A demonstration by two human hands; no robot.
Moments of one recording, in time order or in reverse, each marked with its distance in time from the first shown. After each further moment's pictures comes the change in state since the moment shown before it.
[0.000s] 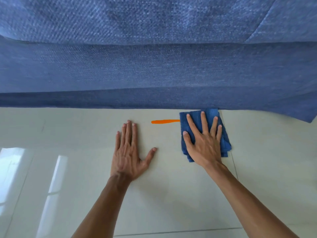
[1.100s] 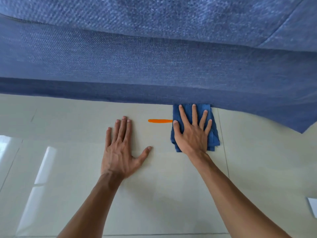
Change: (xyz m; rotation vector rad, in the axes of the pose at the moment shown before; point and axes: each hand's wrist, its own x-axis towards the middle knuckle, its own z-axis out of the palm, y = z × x) left_hand 0.000 0.003 -0.009 -0.027 0.004 -0.053; right_hand 0.033 -0.027 0.002 0.020 -0.018 0.042
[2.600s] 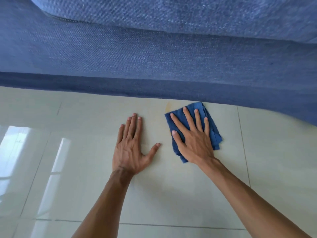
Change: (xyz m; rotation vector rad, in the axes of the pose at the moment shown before) left_hand -0.010 -0.027 -0.007 -0.057 0.011 -0.001; right_hand -0.036 -0.025 0.003 -0.053 -0.028 -0.360
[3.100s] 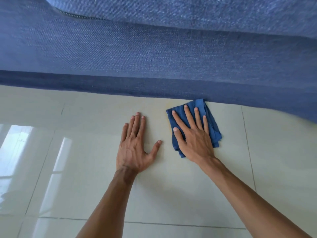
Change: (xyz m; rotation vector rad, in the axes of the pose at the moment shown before) left_hand 0.000 -0.003 0.002 -0.043 0.005 0.001; right_hand 0.008 -0.013 0.004 0.050 0.047 0.002
